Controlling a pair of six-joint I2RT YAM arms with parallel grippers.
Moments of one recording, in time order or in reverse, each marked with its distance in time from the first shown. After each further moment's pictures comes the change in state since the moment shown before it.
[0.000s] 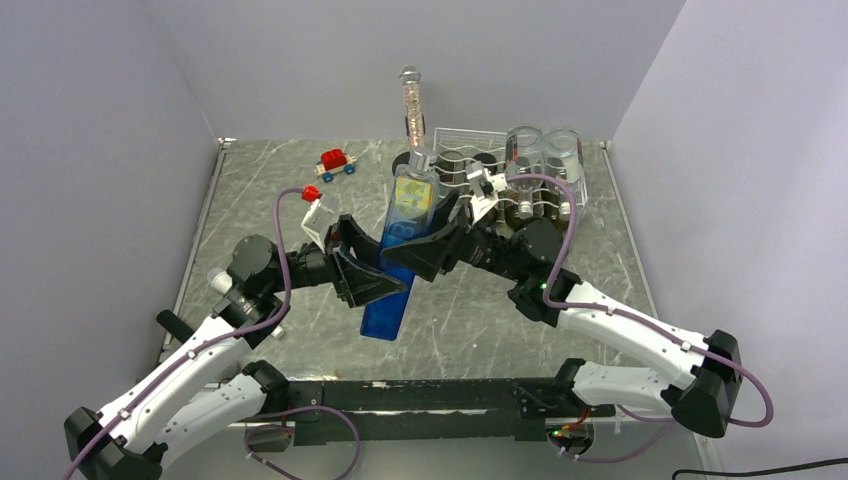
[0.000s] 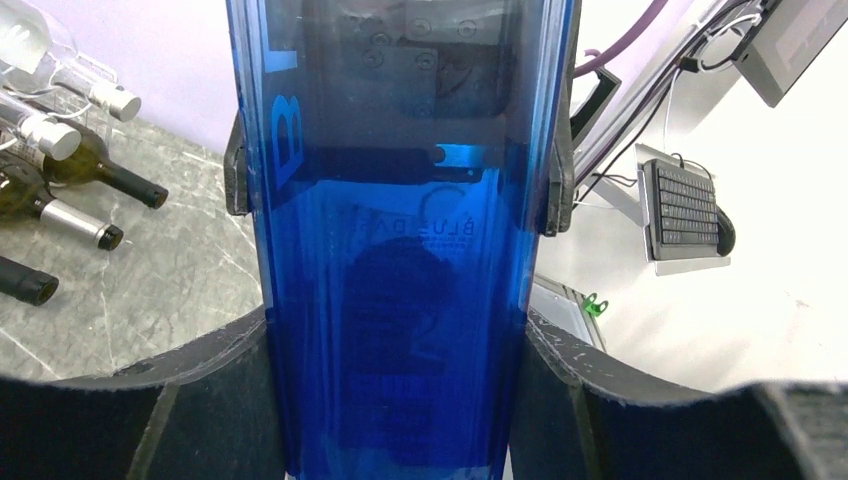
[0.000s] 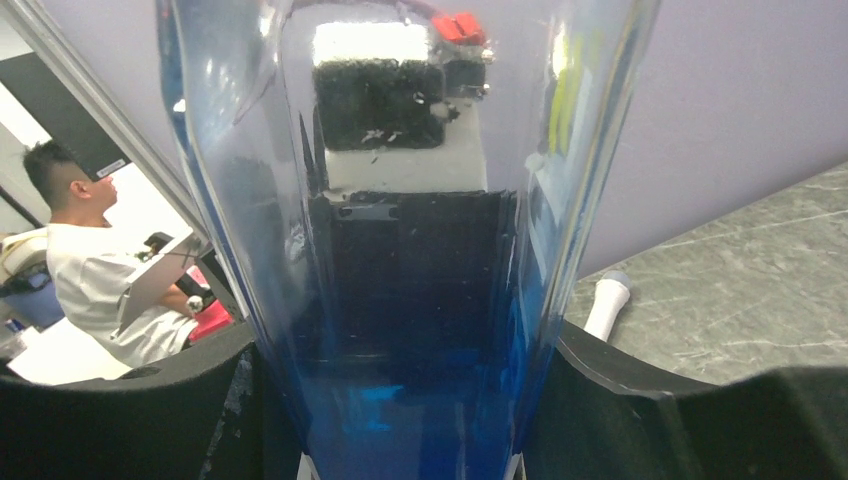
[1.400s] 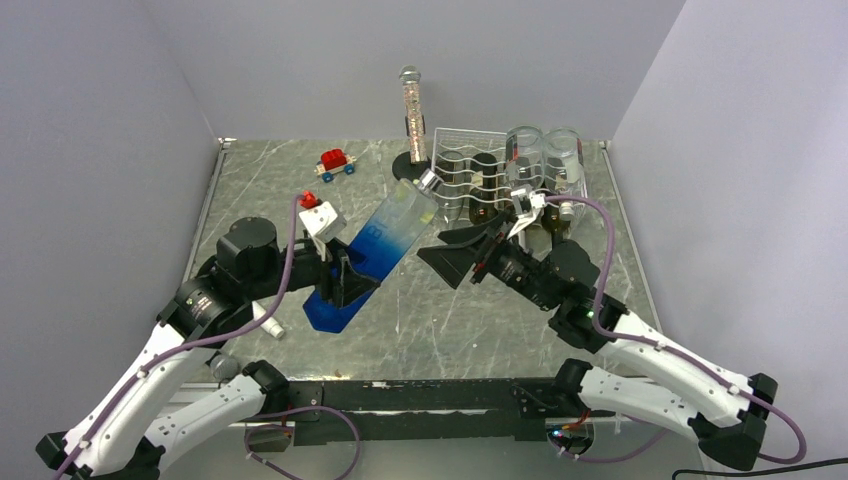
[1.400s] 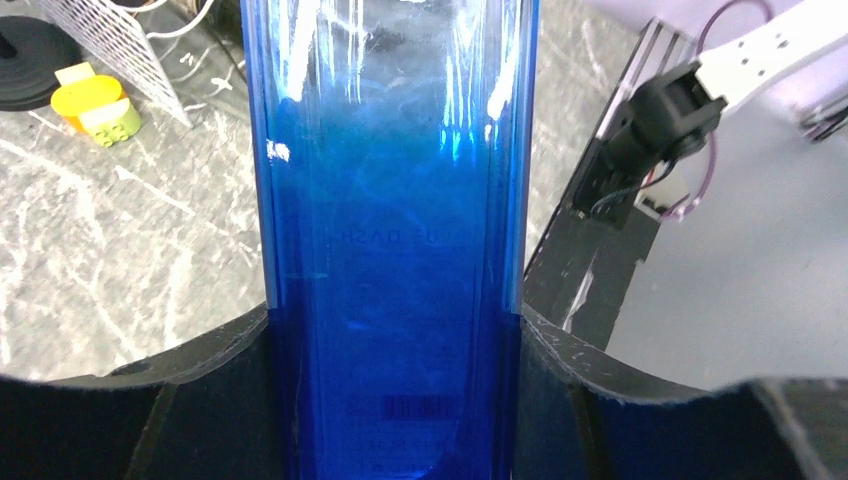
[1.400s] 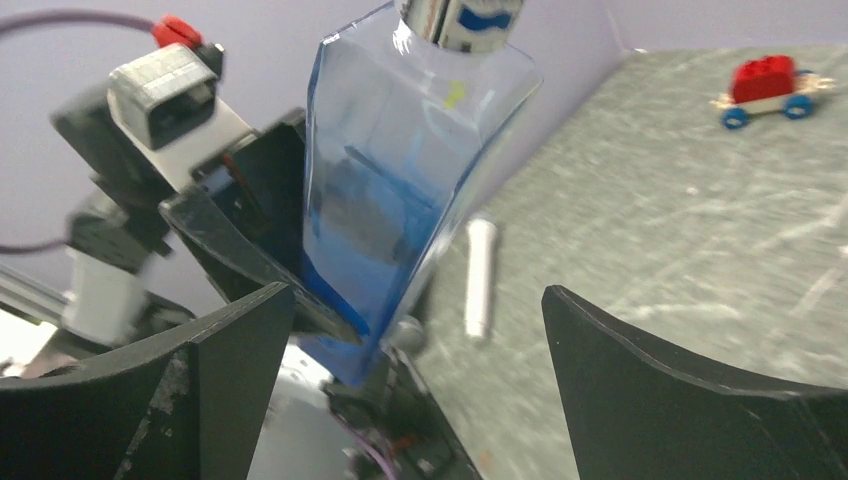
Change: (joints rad) left arm -0.017 -0.026 0.379 -1.030 -0.364 0.649; right arm 0.006 -0.299 -0.055 -0.520 0.364 -0.060
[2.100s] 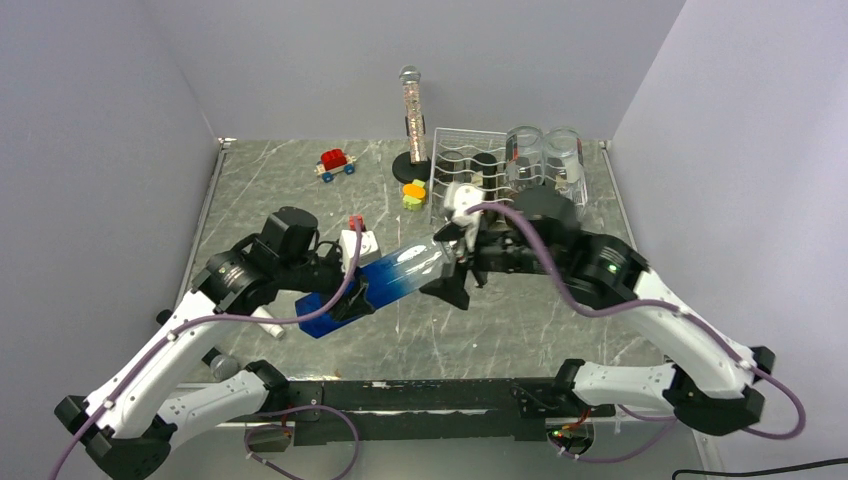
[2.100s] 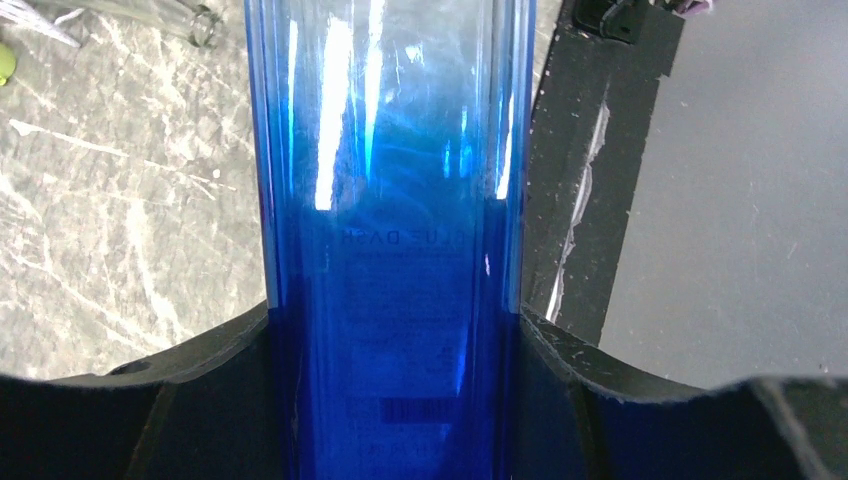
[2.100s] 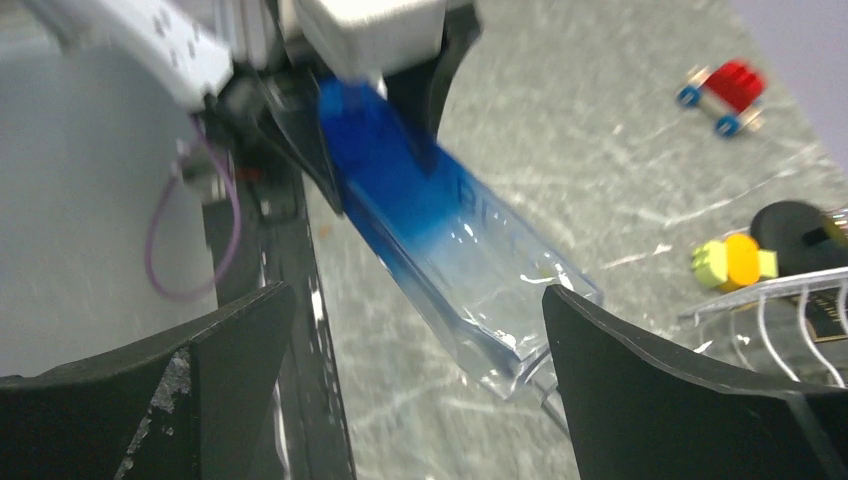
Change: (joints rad) left arm -0.002 0.156 0.040 -0.268 0.124 0.364; right arm 0.042 0.323 0.590 -0.804 -0.312 -0.784
